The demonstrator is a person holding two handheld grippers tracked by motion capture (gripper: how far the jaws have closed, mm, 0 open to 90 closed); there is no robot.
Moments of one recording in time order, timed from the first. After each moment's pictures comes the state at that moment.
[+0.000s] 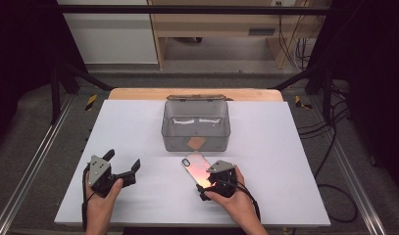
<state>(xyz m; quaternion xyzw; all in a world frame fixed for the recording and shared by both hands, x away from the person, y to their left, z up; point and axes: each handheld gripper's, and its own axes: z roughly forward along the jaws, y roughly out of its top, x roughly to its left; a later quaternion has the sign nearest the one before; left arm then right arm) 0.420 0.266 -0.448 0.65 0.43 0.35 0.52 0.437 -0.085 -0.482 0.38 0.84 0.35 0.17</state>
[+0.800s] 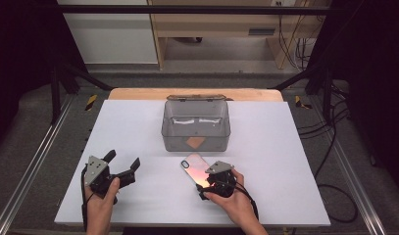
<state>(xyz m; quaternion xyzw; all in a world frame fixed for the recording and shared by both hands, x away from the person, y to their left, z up) 0.415 0.266 -0.442 0.63 0.46 0.32 0.55 0.433 -0.082 -0.484 0.38 0.84 0.35 0.17</state>
